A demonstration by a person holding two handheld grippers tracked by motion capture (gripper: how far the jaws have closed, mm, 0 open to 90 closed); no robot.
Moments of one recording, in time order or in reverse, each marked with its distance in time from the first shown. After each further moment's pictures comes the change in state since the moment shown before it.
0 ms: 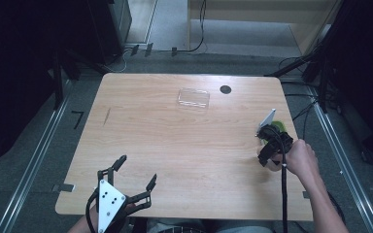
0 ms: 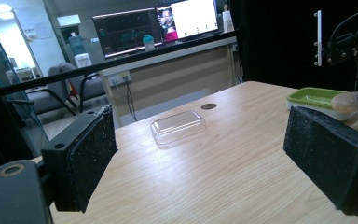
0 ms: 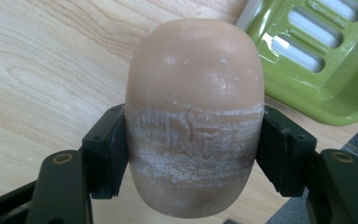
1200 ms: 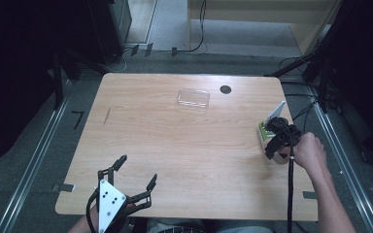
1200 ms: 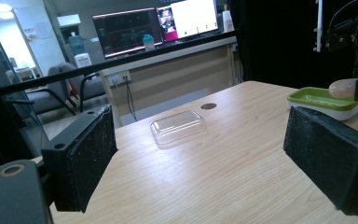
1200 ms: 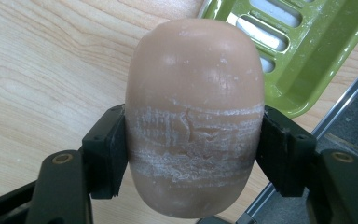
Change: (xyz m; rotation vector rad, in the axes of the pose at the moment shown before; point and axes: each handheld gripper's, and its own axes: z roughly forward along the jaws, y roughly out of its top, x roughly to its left) left arm 0.000 0.000 0.001 0.001 -0.002 0.003; right arm -0.024 0.001 -0.015 -0.027 -0.003 0.039
